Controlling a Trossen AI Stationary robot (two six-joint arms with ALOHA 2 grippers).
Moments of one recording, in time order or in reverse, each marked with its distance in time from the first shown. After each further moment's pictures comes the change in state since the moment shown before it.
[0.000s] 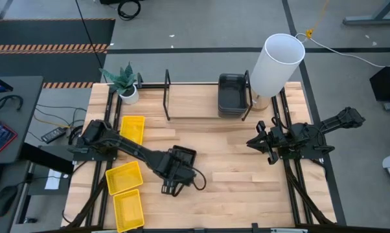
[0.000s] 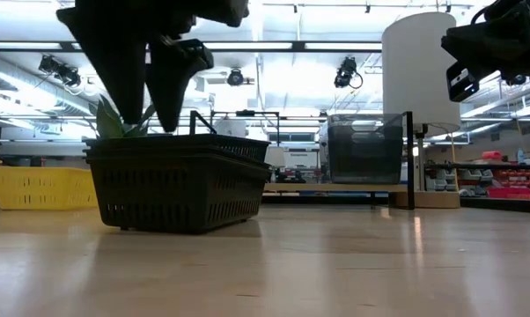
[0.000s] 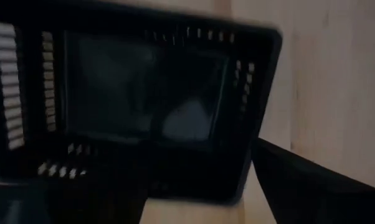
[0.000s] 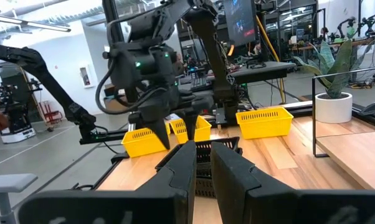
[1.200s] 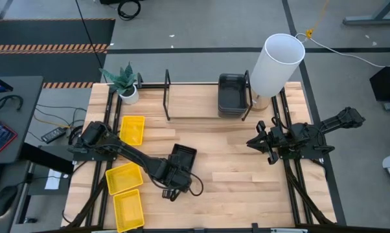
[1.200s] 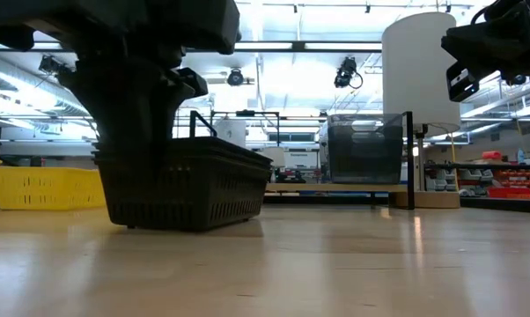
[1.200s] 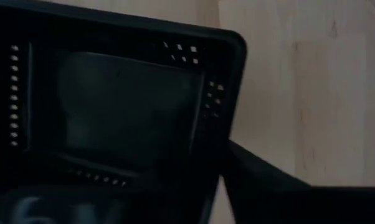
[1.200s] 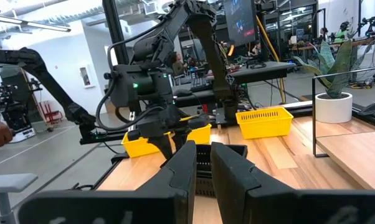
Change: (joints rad) left arm -0.049 0.000 -0.165 0.241 -0.047 -0.045; right arm 0.000 0.000 0.000 0.000 0.000 0.000
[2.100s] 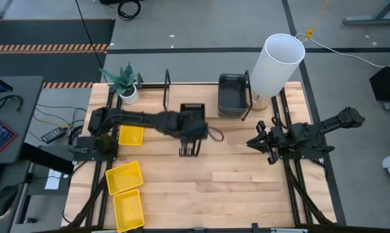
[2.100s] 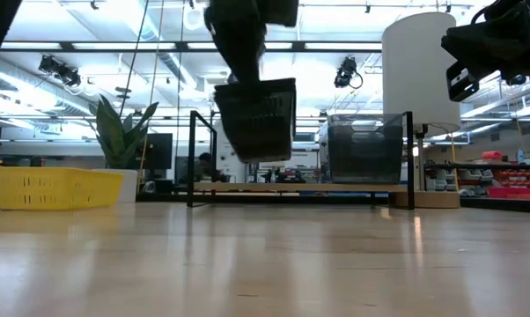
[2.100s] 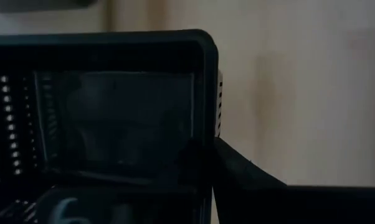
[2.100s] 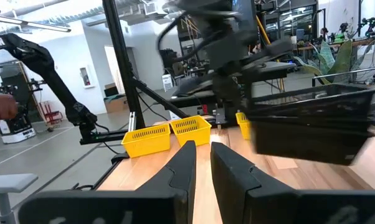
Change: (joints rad) left arm 0.398 0.000 0.397 -0.277 -0.086 0.338; right arm 0.000 0.000 0.000 0.001 0.000 0.000
